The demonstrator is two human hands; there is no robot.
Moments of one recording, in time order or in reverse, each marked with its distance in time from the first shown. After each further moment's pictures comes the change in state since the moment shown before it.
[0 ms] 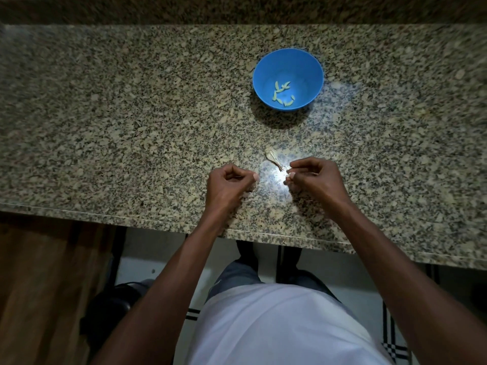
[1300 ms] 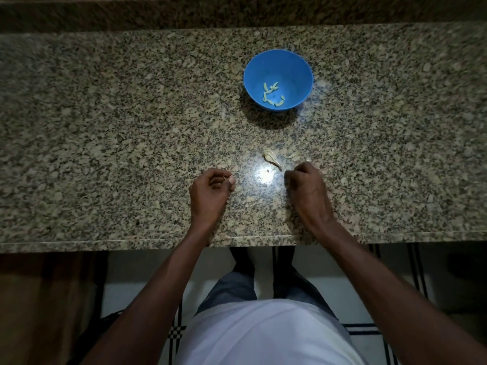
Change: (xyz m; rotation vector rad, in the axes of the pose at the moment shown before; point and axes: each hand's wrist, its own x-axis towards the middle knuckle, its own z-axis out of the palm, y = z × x) left_hand 0.027 -0.028 -0.047 0.178 0.002 0.156; right_hand -0.026 0.021 0.057 -0.899 0.300 -0.401
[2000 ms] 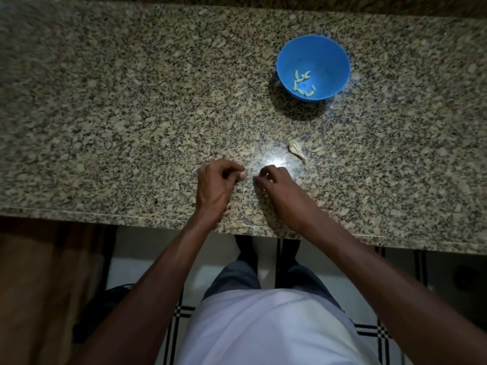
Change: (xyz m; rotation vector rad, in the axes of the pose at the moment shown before) left_hand 0.005 -0.008 -0.030 0.233 -0.022 0.108; right_hand -0.007 -0.059 0.017 -0.078 -0.379 -0.471
